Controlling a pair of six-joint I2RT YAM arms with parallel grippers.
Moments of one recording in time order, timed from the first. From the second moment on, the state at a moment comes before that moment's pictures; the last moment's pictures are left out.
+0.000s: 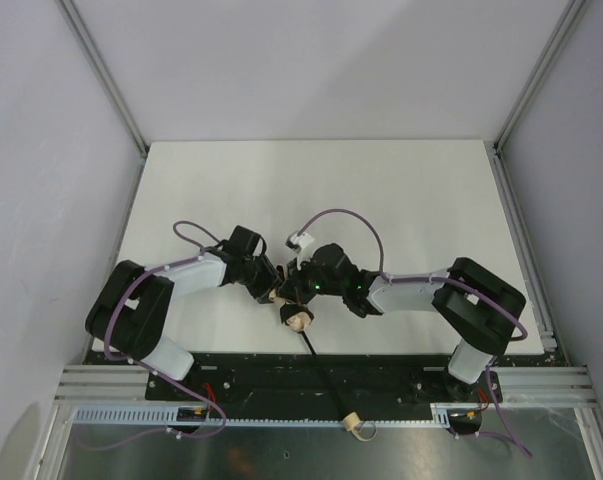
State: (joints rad) left arm -0.47 1.53 0.70 -0.31 0.35 -1.12; right arm 0.98 1.68 0.80 0.47 -0.26 0.47
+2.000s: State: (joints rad) left arm -0.30 1.72 0.83 -0.31 0.55 -0.89; right arm 1.43 2.00 1.12 0.19 0.45 0.02
